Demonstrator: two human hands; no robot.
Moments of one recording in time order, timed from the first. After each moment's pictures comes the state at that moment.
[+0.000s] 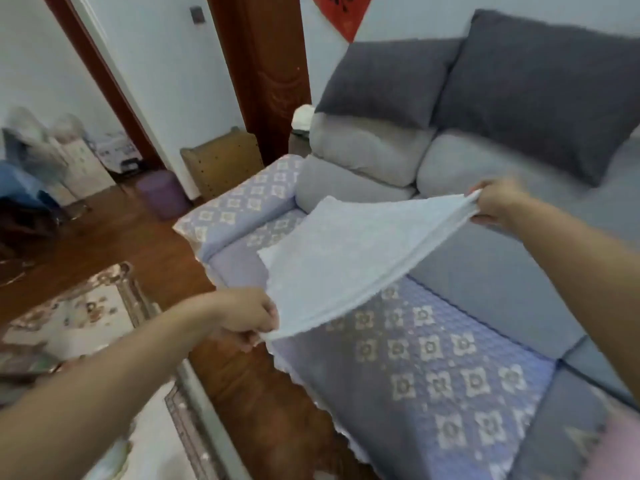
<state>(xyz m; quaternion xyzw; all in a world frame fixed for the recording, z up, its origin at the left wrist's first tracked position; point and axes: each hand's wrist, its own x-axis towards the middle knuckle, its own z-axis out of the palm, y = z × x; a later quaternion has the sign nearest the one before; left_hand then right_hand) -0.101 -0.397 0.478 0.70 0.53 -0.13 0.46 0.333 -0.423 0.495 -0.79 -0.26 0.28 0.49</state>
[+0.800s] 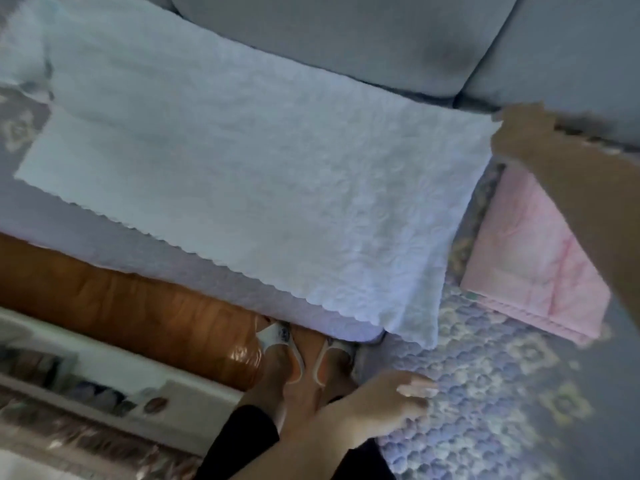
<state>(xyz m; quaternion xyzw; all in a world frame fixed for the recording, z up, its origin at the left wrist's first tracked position) 0.151 -0.718 0.022 0.36 0.30 -0.47 0.75 0.581 -0.694 0.005 -0.96 -0.15 0.25 -0.02</state>
